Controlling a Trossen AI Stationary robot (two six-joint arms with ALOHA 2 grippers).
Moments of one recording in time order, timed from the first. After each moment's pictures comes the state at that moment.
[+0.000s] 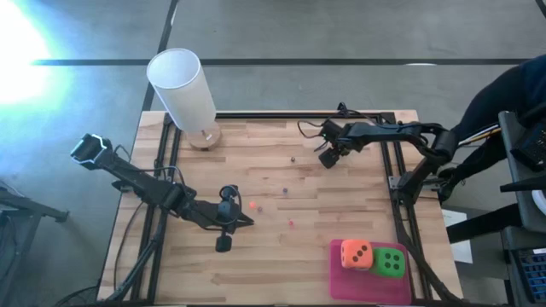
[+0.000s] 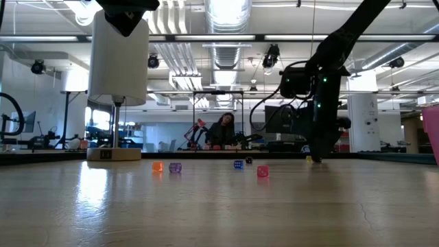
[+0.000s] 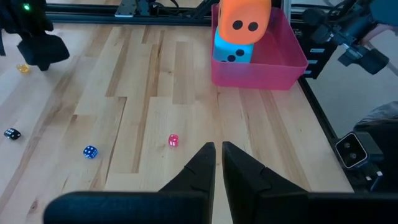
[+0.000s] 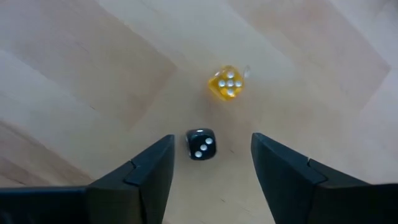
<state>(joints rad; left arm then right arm) -0.47 1.28 0.85 -0.12 -0.31 -0.27 -0.56 1.64 0.85 -0.57 0.23 0.34</state>
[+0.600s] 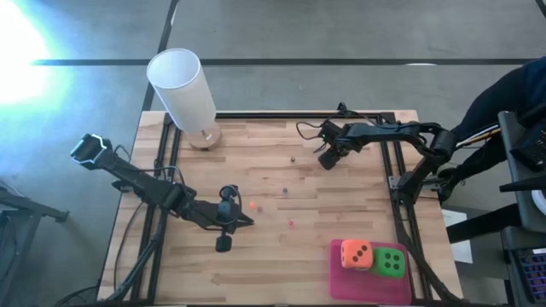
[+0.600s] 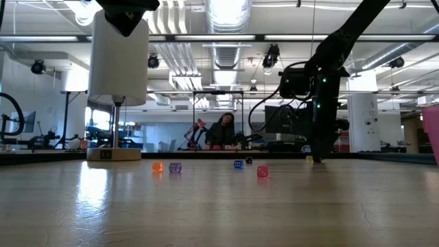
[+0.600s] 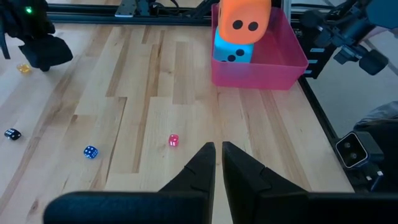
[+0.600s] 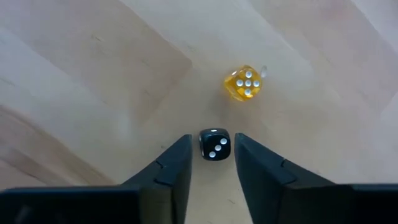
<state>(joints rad) -0.47 1.28 0.85 -0.12 -0.31 -0.27 -0.57 1.66 0.86 -0.57 0.21 0.31</state>
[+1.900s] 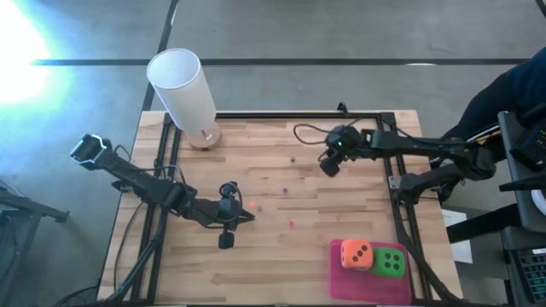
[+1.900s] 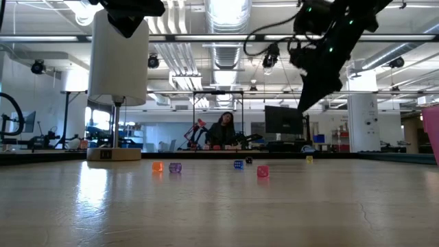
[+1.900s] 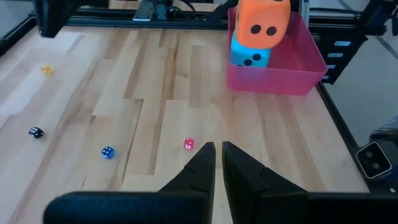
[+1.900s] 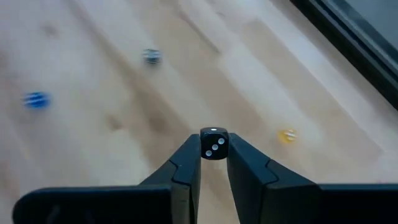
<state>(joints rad) -0.45 1.28 0.85 -0.12 -0.36 -0.27 -0.33 1.27 0.85 -0.58 0.20 0.28</state>
